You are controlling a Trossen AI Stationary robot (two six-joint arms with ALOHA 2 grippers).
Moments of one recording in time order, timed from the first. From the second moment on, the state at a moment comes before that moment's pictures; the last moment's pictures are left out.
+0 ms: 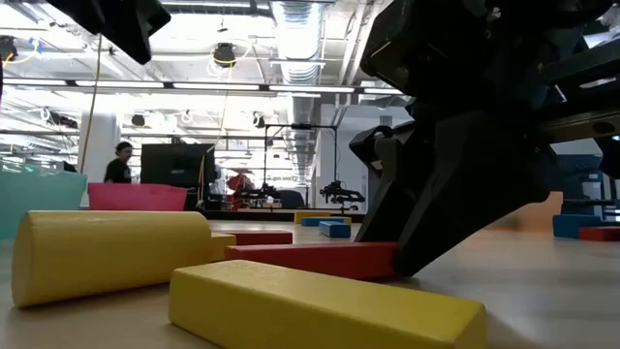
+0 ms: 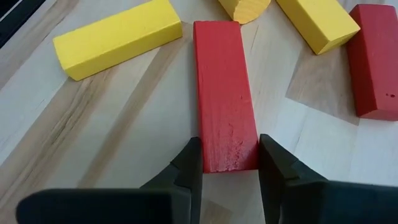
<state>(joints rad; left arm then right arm) -0.53 1.24 1.01 -0.68 -0.29 -0.29 0.44 1.96 1.03 0.07 0.03 0.02</state>
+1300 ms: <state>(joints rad) -0.20 1.24 1.01 -0.25 -0.12 -0.17 0.37 1.54 1.03 -0.02 0.63 -0.41</state>
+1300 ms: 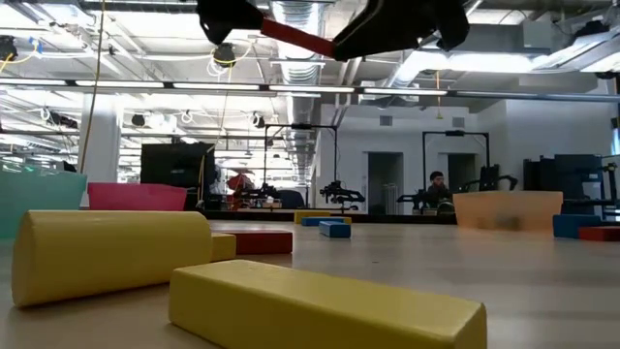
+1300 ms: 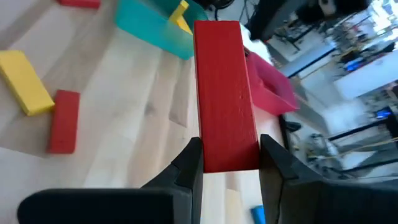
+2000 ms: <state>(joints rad) -0.11 1.25 1.01 -0.21 -0.02 -0.36 0.40 1.54 1.03 0.08 0.76 -0.57</state>
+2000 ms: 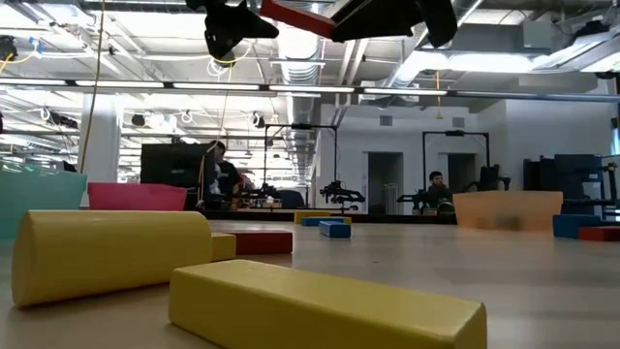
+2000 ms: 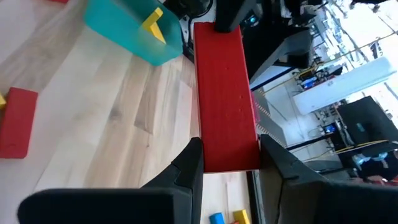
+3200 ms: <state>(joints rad) -0.05 1.38 1.01 -0.06 0.15 -0.35 0.37 1.54 1.04 0.05 0.73 -0.61</state>
